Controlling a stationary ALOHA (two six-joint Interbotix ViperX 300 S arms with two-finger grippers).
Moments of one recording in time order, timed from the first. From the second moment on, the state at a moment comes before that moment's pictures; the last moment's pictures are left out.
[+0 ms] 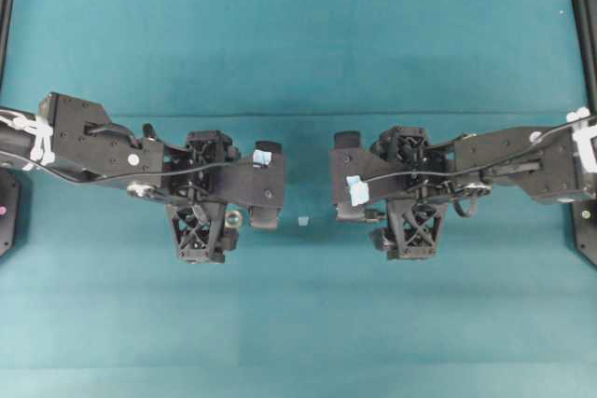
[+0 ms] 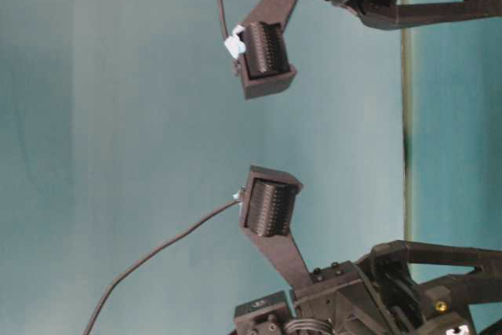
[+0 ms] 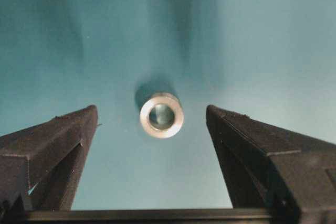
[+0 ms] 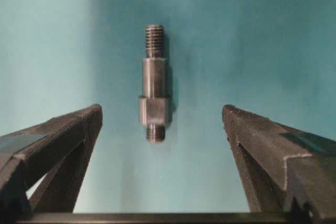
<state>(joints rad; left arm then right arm) 0.00 0.09 0.57 0.02 0.51 0.04 -0.01 0.02 0.67 0.00 0.49 -0.03</state>
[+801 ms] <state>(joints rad) -0.01 0.15 0.60 0.02 0.44 0.02 -0.02 0.07 0.70 0.00 0.42 -0.03</state>
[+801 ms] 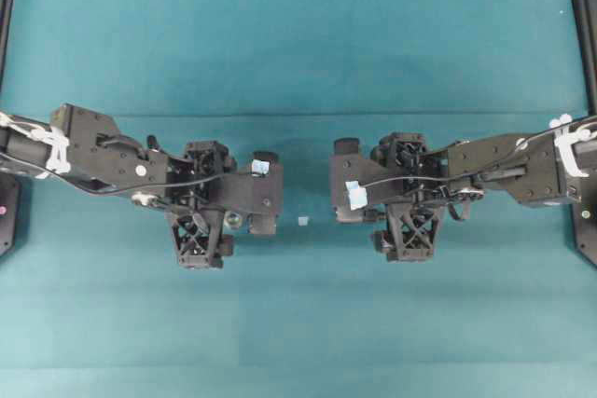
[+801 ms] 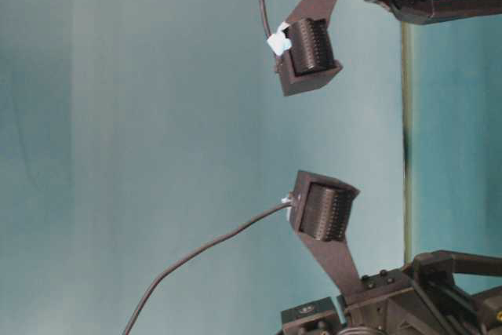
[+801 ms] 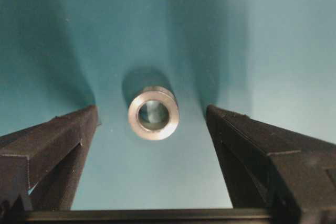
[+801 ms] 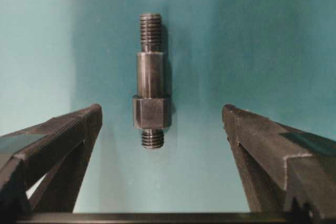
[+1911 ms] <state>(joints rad) -0.01 0.15 0.61 0.02 0.42 0.01 -0.03 0.09 0.72 0.00 0.39 -0.03</state>
